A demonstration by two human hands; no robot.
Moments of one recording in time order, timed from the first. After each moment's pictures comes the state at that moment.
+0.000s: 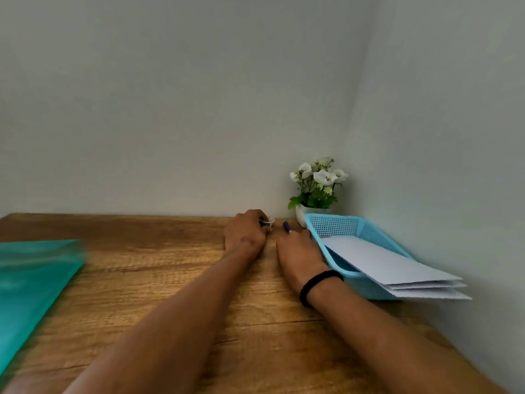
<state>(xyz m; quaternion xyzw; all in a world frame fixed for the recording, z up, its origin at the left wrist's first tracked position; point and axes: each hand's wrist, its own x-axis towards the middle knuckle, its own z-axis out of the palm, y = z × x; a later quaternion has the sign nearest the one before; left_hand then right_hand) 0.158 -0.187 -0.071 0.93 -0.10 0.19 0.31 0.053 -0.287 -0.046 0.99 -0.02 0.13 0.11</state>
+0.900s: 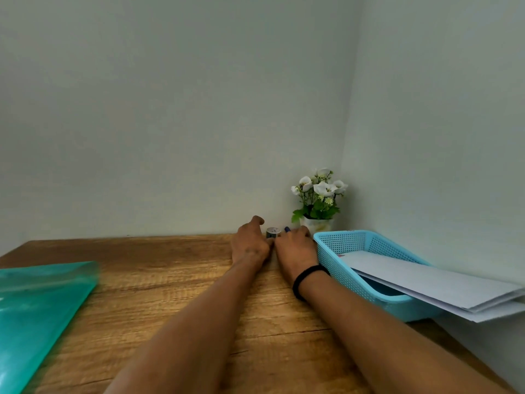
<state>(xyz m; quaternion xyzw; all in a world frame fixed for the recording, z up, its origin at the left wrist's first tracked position) 0.164 -0.190 -0.068 0.93 -0.08 0.19 0.32 0.101 -0.286 -0.053 0.97 -0.05 0.16 0.16</state>
